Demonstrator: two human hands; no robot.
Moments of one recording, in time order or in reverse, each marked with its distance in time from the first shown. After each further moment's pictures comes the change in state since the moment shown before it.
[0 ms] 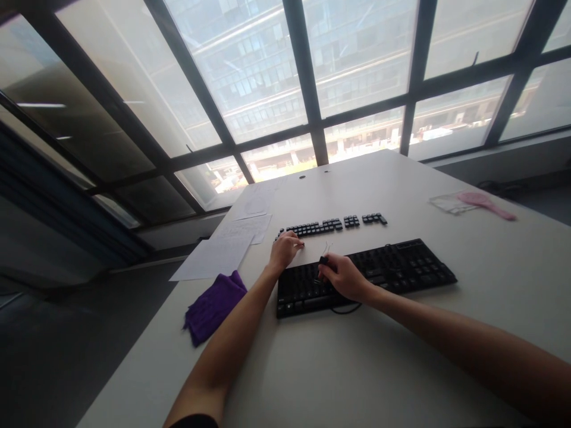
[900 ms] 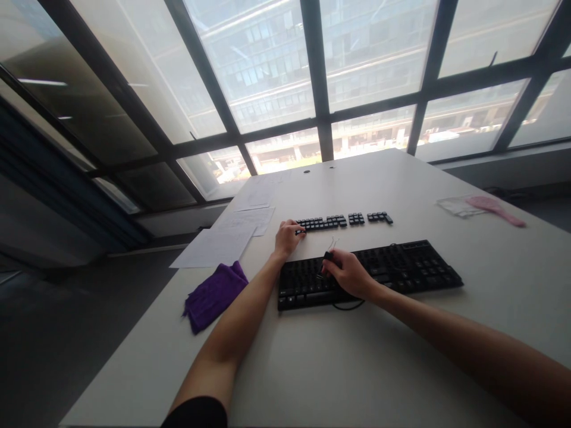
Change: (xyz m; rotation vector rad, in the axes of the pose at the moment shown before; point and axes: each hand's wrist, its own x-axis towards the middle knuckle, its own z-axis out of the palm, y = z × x) left_hand 0.016 -0.011 0.016 -0.081 0.140 -0.124; right_hand 0.000 0.004 0.000 -0.015 0.003 0.013
